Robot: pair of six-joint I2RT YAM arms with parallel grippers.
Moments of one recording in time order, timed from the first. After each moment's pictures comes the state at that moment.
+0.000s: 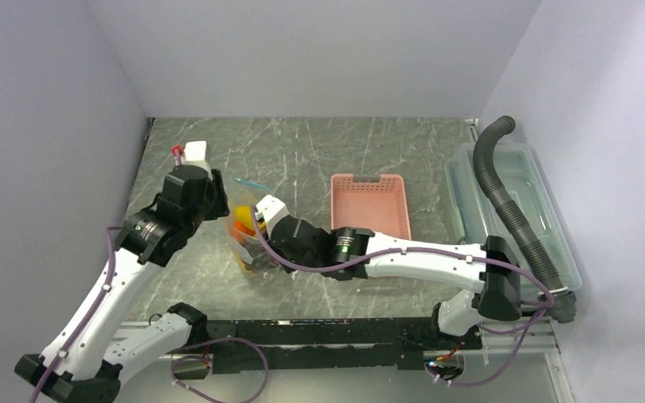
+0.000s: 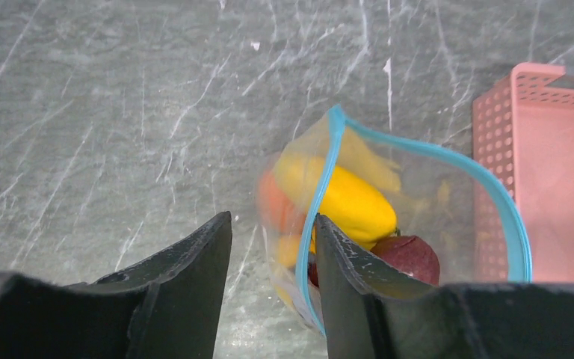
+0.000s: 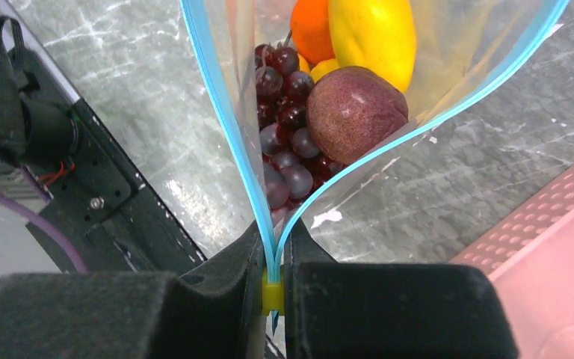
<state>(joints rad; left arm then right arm) -0.47 0.92 1.12 -0.82 -0.36 -0.40 1.31 1.55 1.32 -0.44 0.31 0.31</state>
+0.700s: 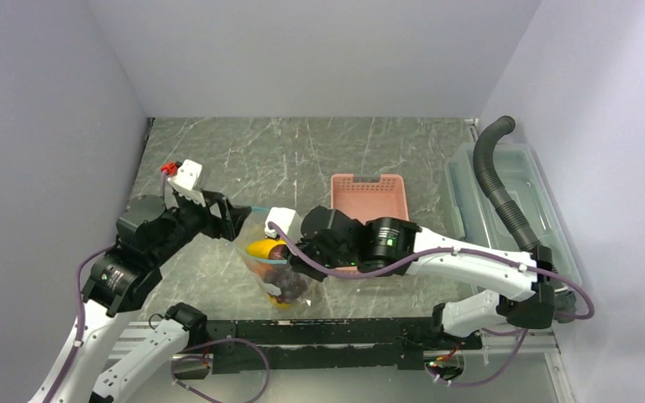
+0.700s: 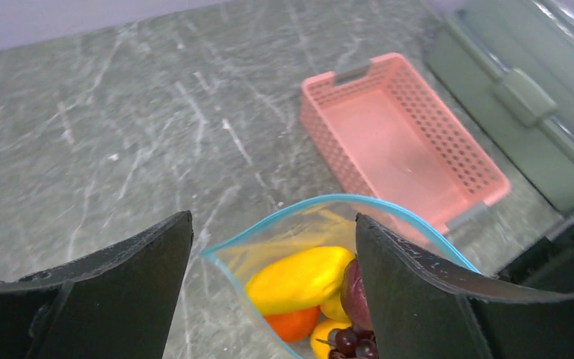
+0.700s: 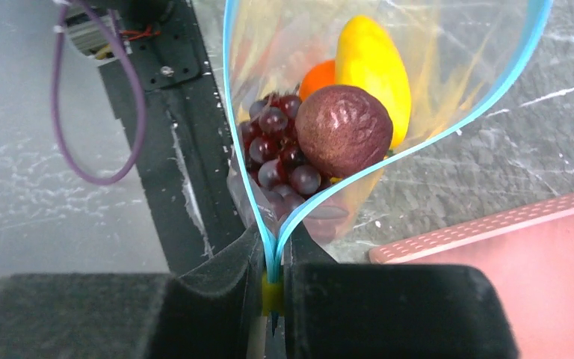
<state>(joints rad) -0.47 0.63 1.02 -0.62 0.05 -0.18 1.31 1.36 1.38 -0.72 0.03 0.05</state>
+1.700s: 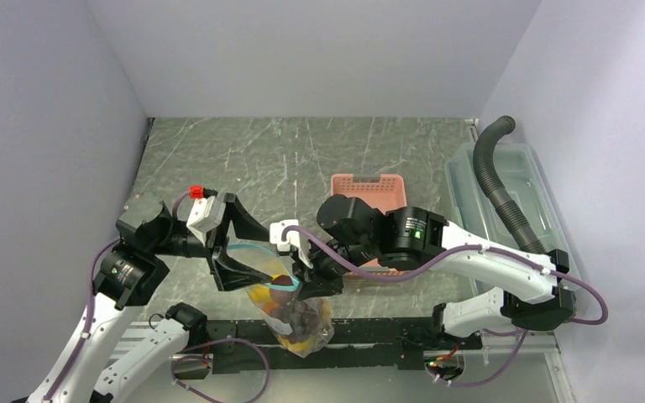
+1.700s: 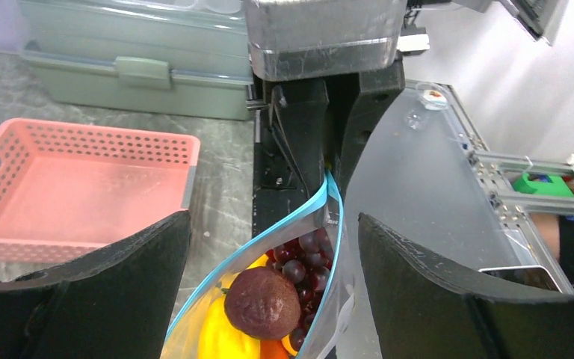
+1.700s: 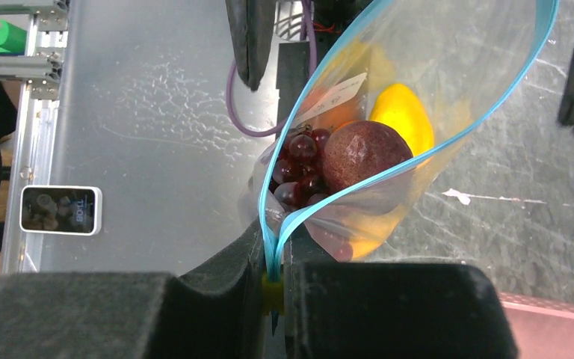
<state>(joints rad) -0.47 0.65 0.99 -0.39 1.12 -0.13 1.31 1.31 1.54 -0.90 -0.41 -0.05</state>
